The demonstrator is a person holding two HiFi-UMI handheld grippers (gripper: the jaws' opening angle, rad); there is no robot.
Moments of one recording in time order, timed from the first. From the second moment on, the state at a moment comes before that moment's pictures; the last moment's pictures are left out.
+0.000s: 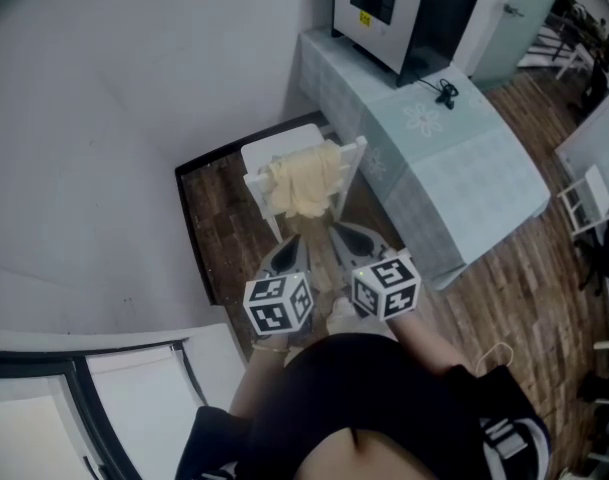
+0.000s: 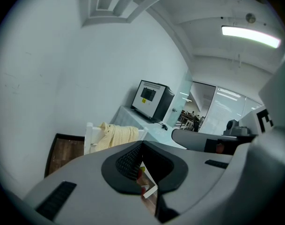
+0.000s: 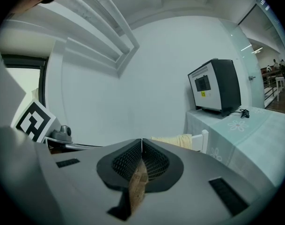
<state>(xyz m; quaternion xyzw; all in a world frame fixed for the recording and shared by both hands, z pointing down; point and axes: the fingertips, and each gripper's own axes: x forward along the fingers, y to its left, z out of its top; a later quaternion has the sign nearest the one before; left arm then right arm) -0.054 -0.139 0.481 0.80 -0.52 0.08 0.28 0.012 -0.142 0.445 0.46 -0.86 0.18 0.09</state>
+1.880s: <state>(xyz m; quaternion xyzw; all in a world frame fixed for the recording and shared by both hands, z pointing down) -0.046 -0.258 0.548 0.70 -0.64 0.09 0.30 0.053 -0.281 0.507 0.40 -0.89 0.18 0.15</state>
